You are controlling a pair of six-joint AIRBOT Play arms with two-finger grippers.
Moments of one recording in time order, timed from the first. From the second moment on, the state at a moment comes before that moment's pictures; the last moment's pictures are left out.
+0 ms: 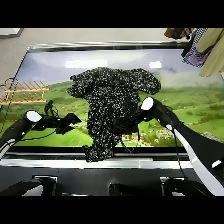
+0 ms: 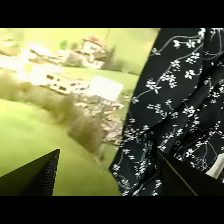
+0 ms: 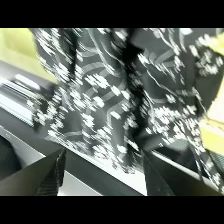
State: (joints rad) left arm -0.09 -1.23 0.72 0.84 -0.85 -1.68; right arm 0.43 -1.46 1.08 -0.82 1.20 1.67
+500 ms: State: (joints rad) left arm -0.11 -1.24 0.72 0.80 -0.81 -1.68; right arm 0.60 -1.55 0.99 -0.73 1.11 1.60
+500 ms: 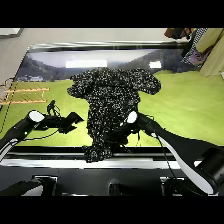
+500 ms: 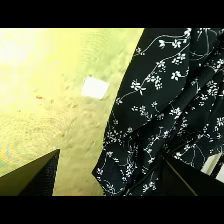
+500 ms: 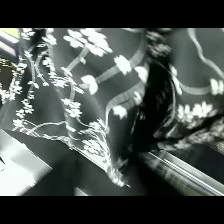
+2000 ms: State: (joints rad) left arm -0.16 -1.31 0.94 0.70 -0.80 -1.59; right arm -0.01 -1.11 1.44 -1.01 1.01 1.91
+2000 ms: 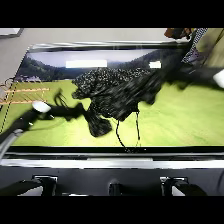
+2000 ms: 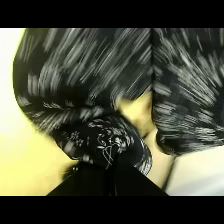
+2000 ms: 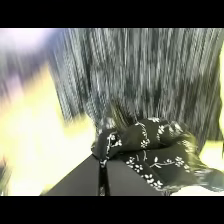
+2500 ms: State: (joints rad) left arm 0.30 -0.98 1.57 0.77 -0.91 -1.57; right arm -0.31 -1.07 2.02 -1.02 0.97 1.84
